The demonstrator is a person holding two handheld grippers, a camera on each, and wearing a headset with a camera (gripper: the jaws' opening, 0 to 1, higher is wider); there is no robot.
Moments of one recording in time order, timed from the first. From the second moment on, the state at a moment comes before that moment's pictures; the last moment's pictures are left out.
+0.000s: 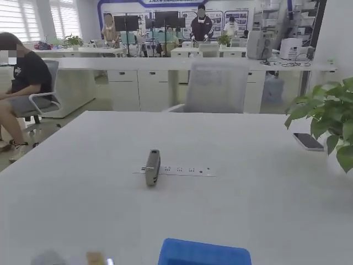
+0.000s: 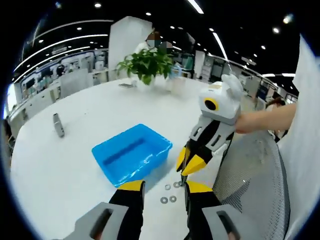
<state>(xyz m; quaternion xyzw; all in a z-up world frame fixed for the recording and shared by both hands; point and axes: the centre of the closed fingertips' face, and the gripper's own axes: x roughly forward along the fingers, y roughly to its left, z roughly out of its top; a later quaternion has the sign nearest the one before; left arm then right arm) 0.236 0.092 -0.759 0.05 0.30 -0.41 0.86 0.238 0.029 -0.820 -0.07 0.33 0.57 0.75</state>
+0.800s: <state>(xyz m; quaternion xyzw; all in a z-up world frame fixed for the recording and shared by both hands) 0.243 0.130 -0.720 -0.02 0.10 -0.26 0.96 0.247 0.014 -0.771 0.04 0.32 0.53 0.78</state>
